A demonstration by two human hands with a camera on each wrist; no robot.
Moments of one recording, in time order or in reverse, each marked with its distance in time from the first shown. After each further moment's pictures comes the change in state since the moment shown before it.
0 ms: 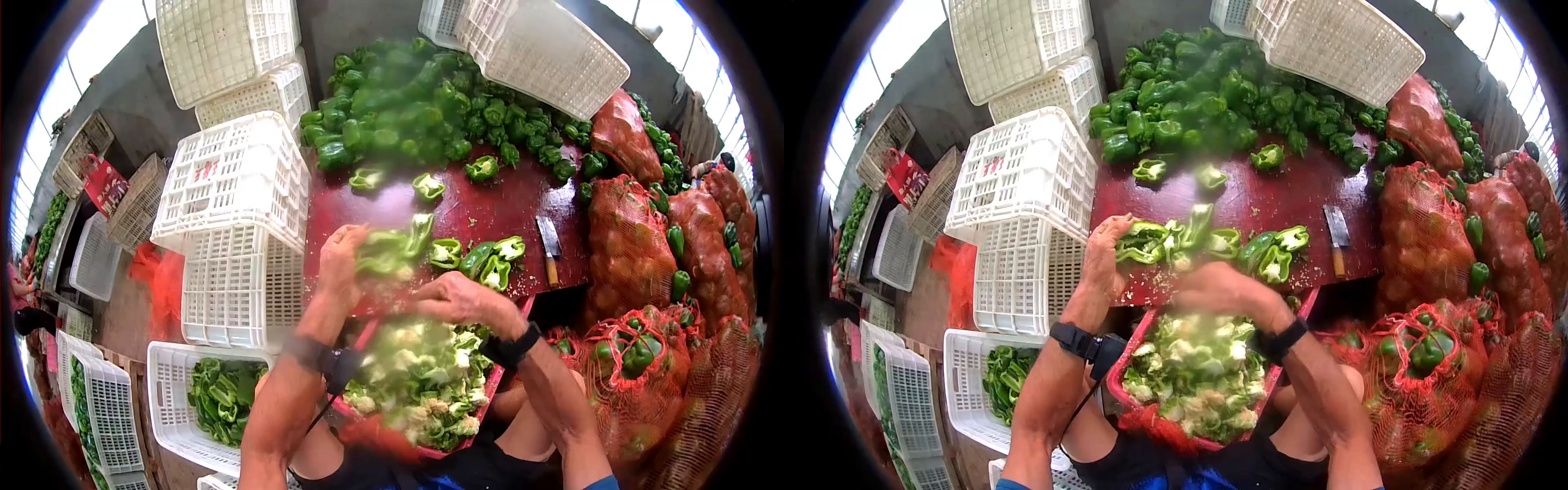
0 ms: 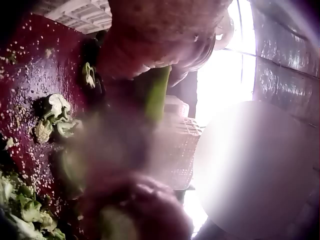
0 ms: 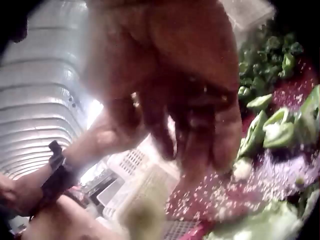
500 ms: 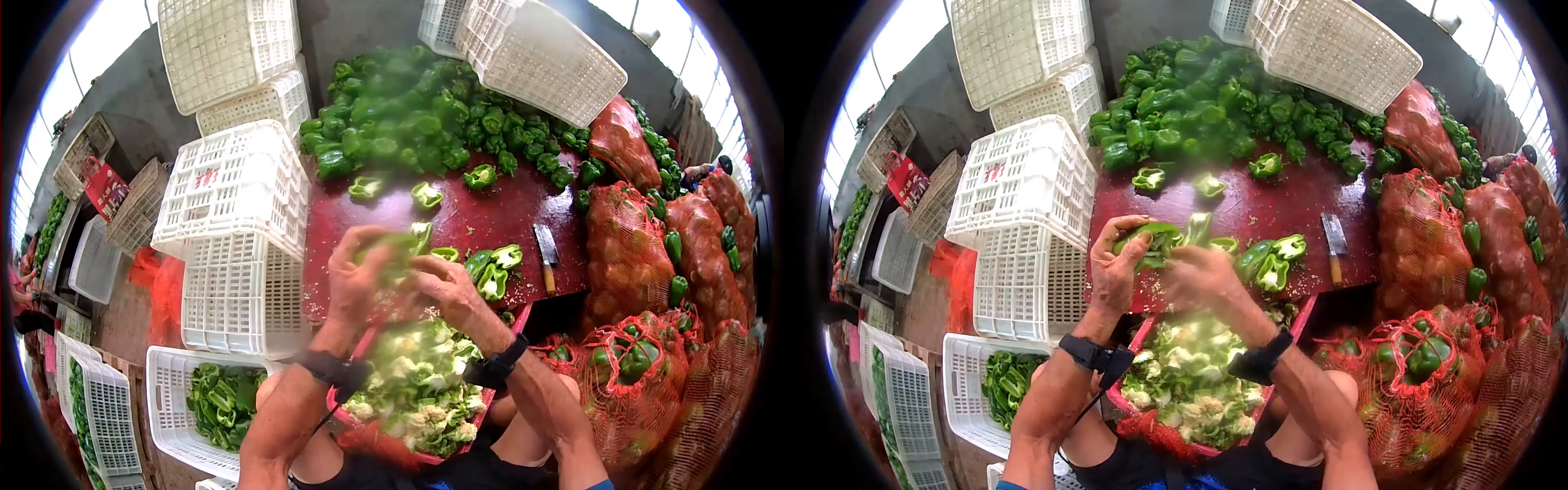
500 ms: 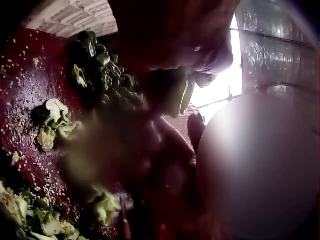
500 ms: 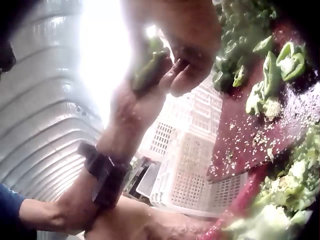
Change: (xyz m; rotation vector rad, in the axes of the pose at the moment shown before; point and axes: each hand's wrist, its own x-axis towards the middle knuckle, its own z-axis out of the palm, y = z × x) left_hand -0.015 -0.011 0.017 0.306 -0.196 0.431; right_hand 0.009 -0.018 0.013 0.995 0.514 0.256
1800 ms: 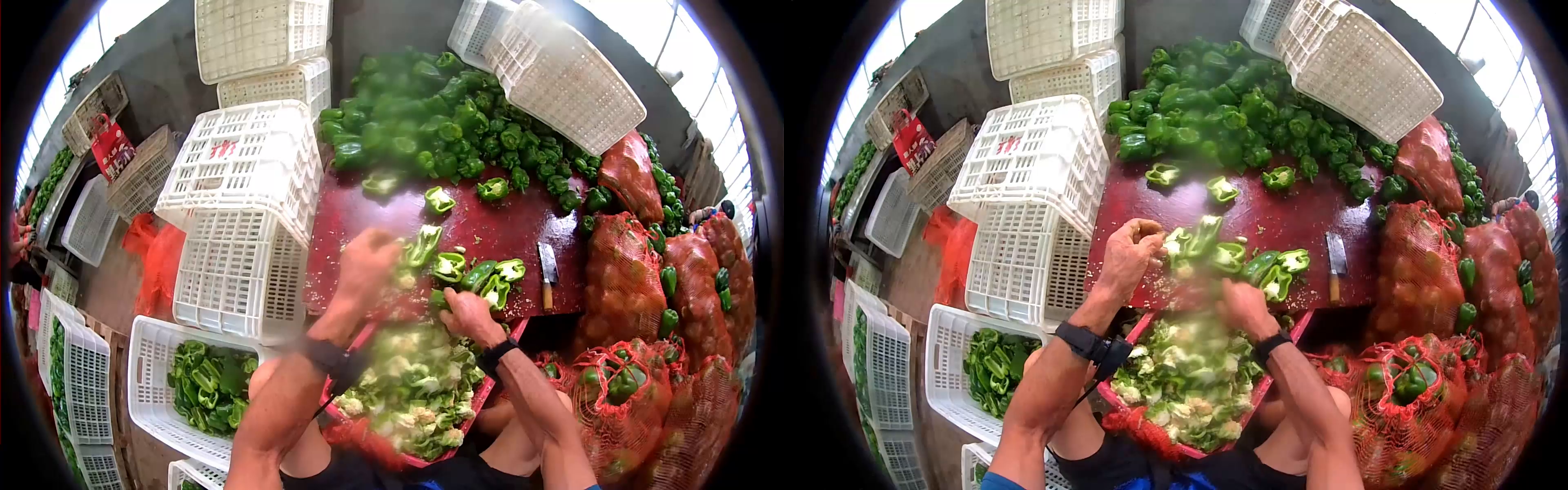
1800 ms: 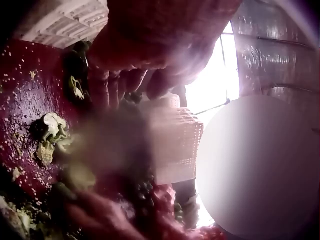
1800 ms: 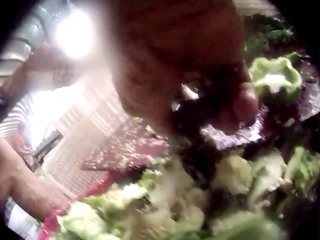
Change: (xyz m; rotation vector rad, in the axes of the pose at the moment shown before) left_hand 0.011 -0.010 -0.019 0.344 0.100 -0.321; right_hand 0.006 0.122 -0.063 -1.275 -0.010 -0.028
